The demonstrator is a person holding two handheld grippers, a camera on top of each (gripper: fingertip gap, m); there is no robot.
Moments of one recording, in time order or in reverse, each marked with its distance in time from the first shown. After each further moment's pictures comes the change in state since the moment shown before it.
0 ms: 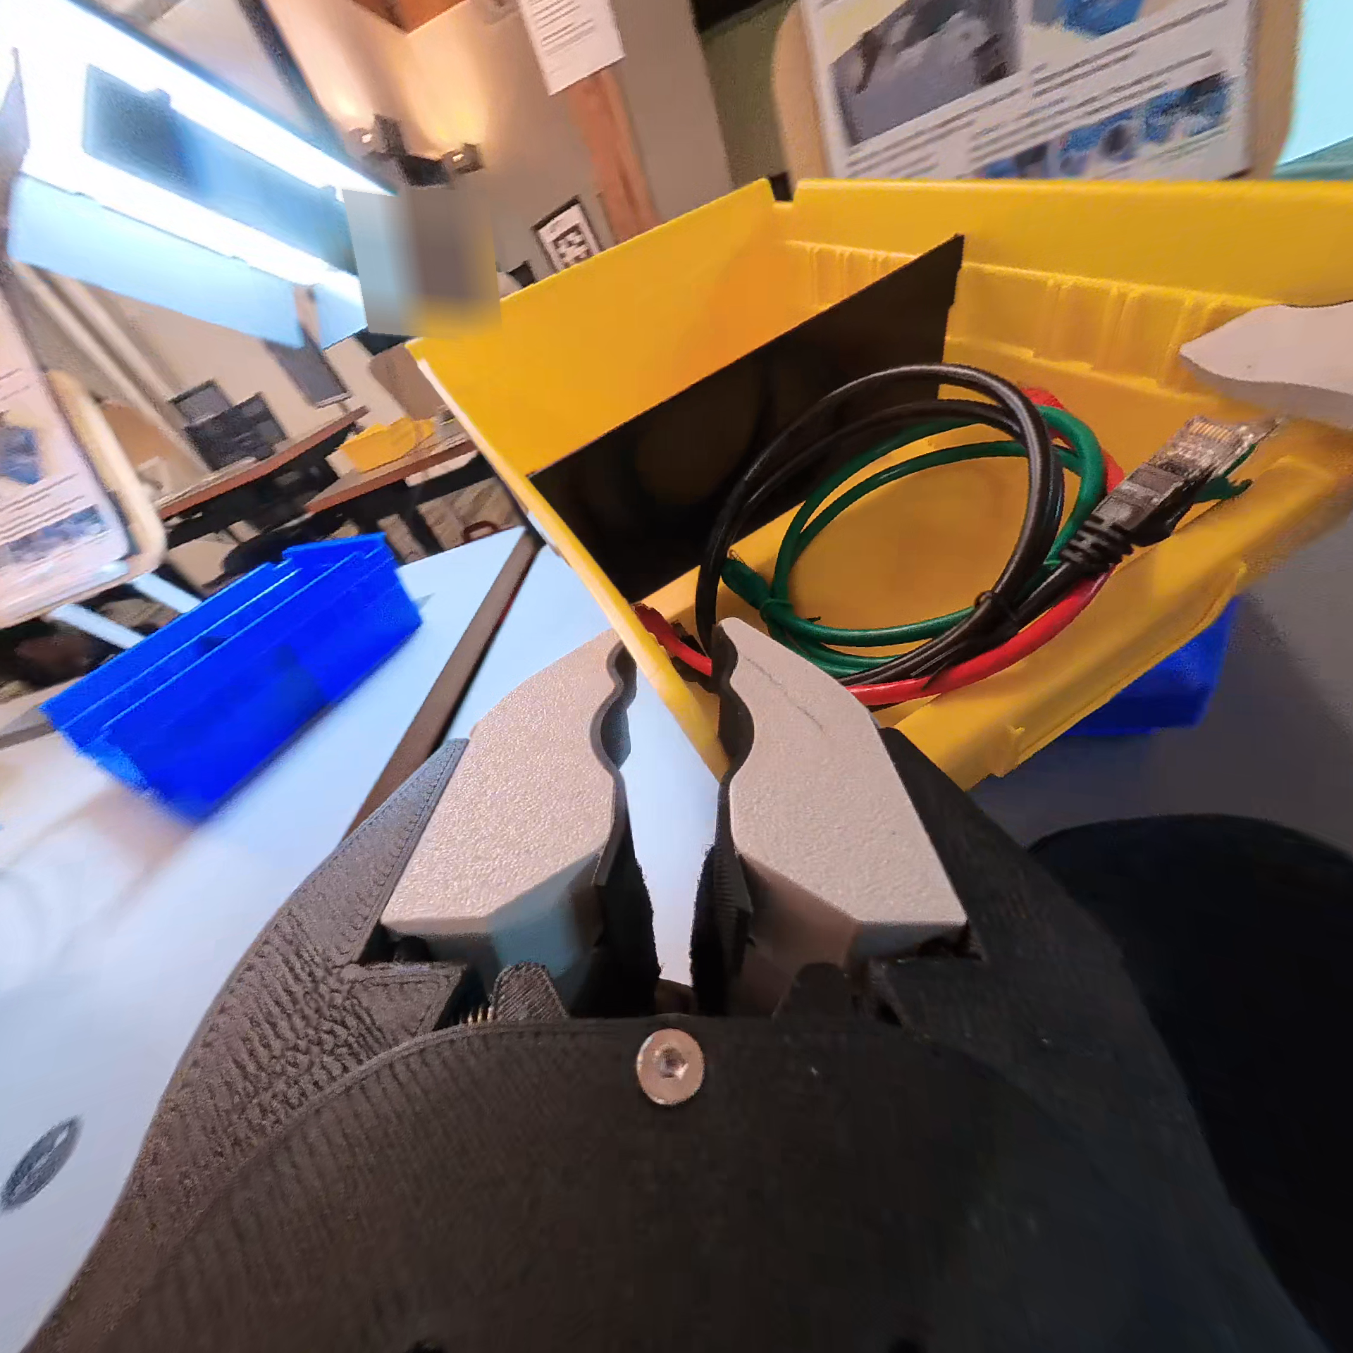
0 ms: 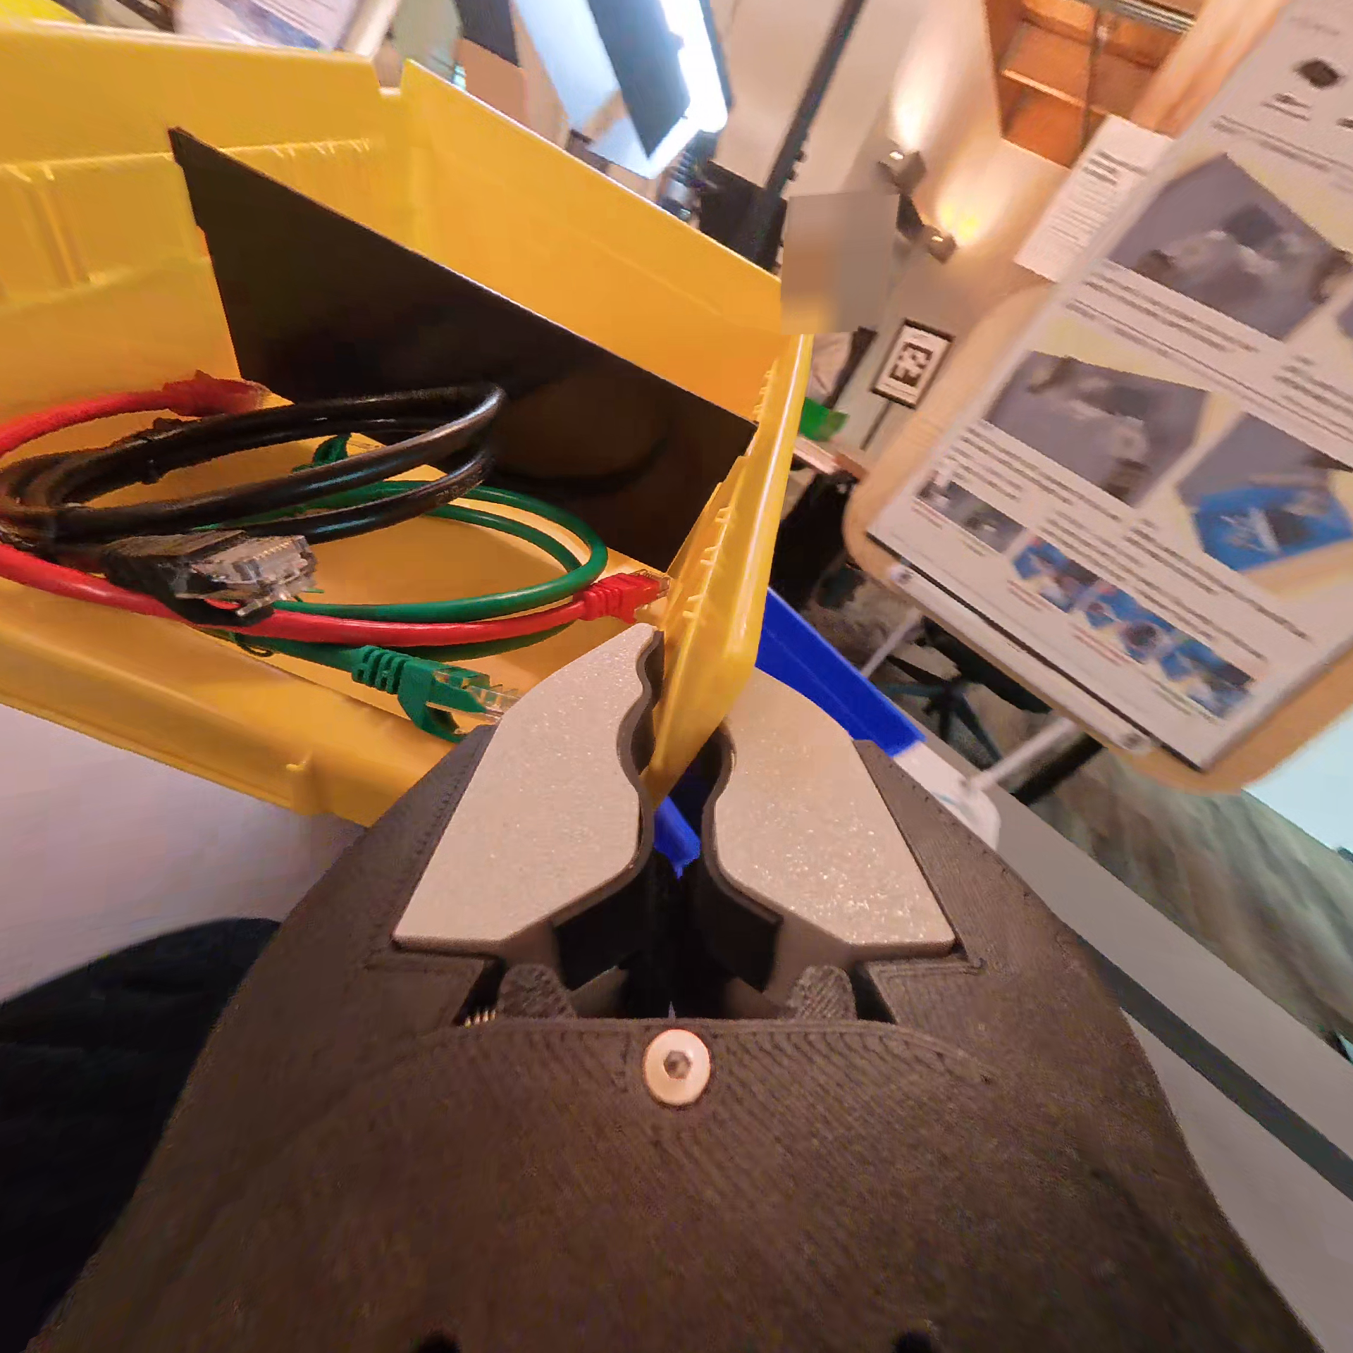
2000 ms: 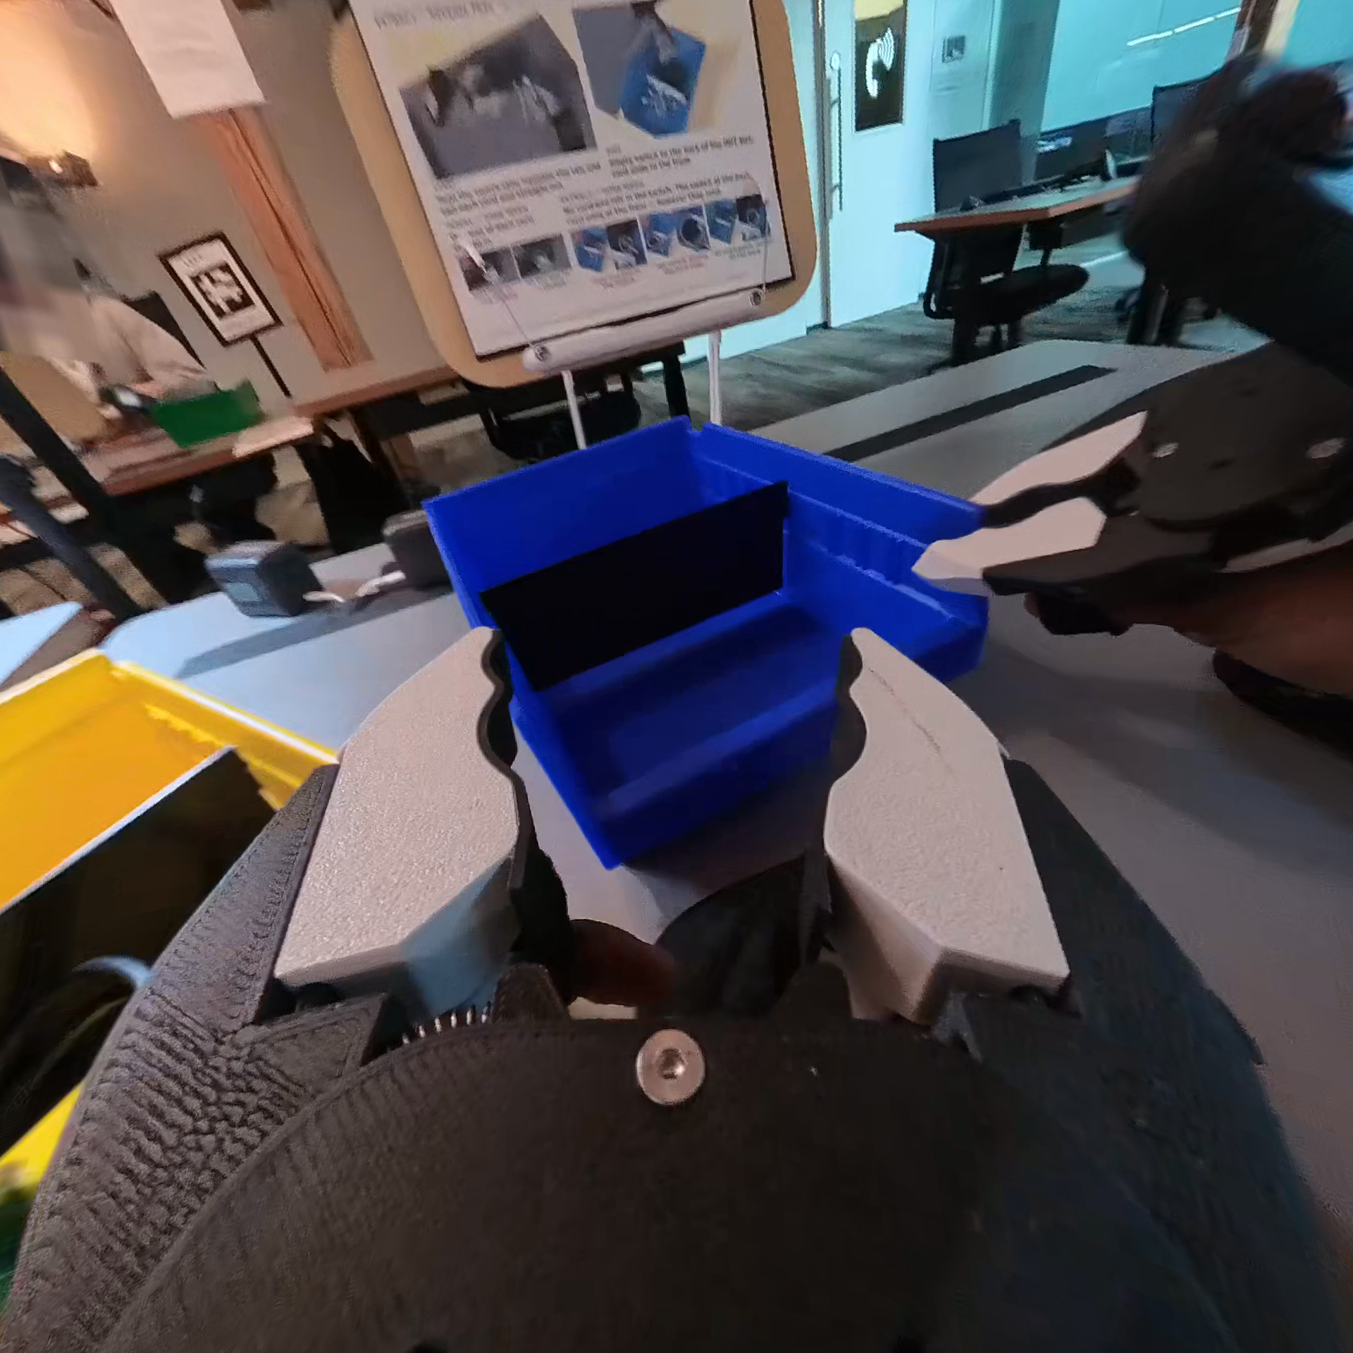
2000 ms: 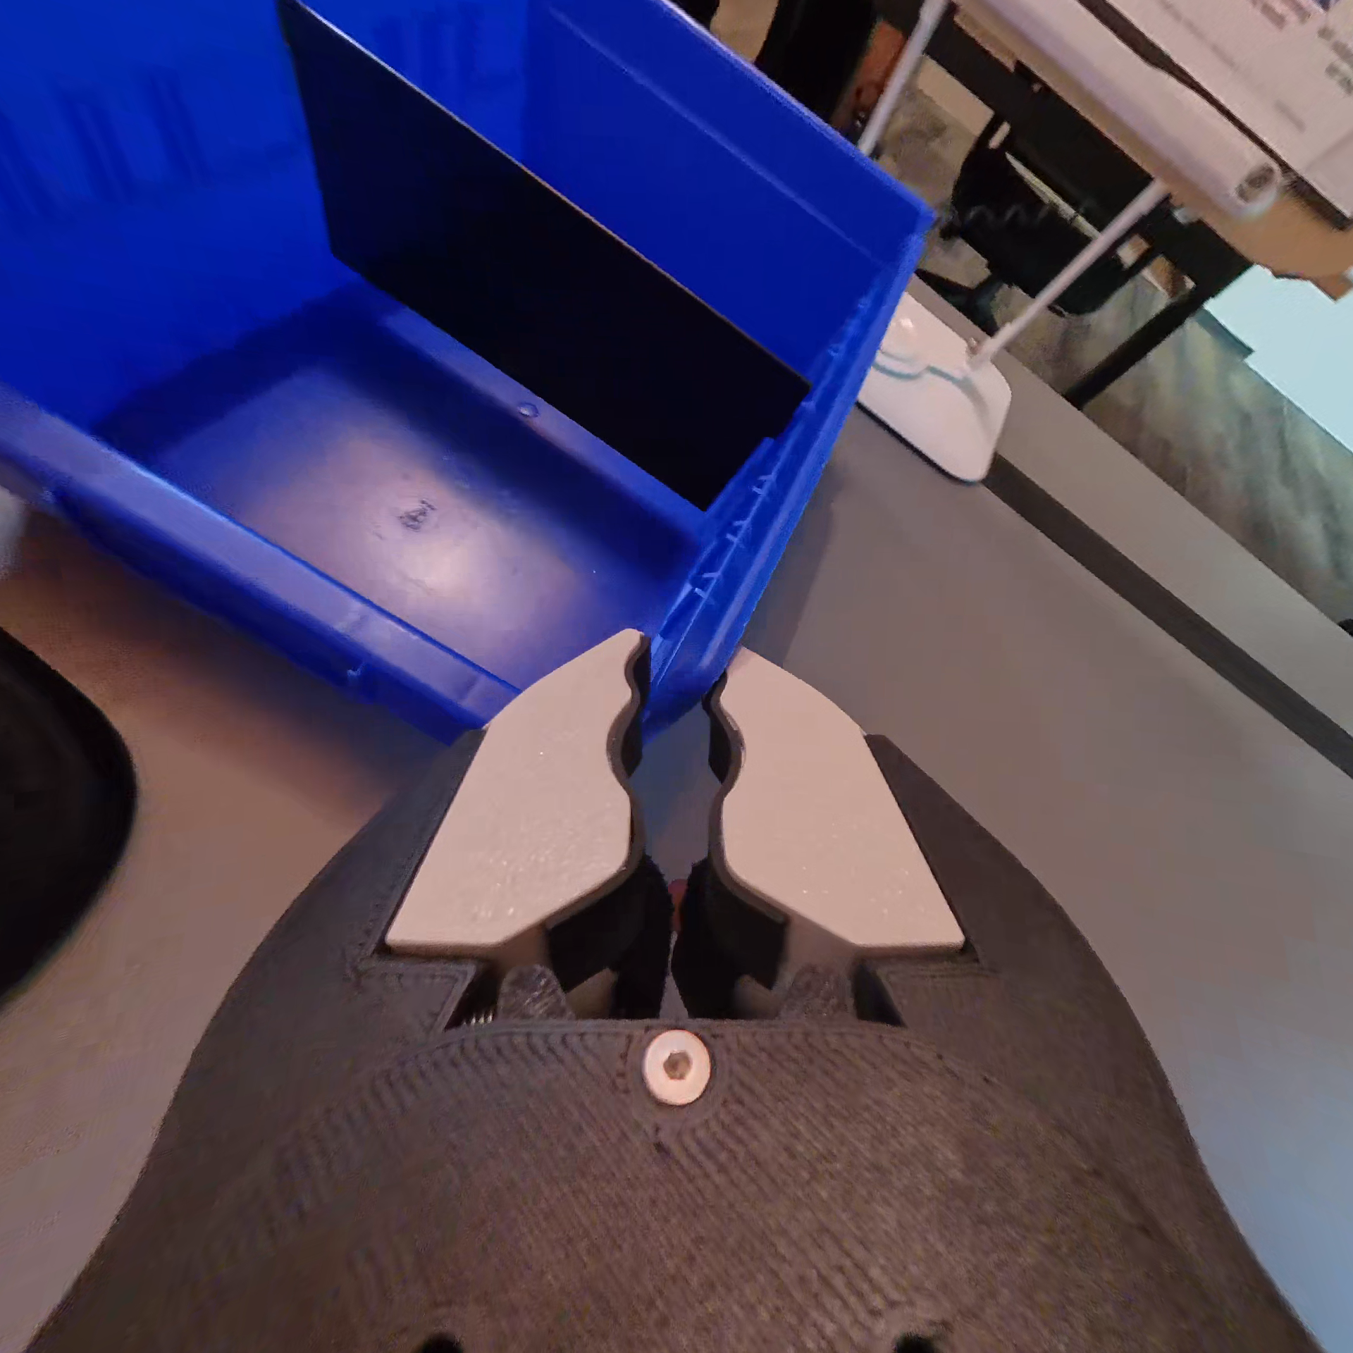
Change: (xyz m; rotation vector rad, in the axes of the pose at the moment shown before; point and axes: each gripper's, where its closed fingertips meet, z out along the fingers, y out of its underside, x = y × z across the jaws) left arm 0.152 0.007 0.034 0.105 0.421 -0.120; right arm 0.048 0.165 -0.027 -0.518 0.060 0.102
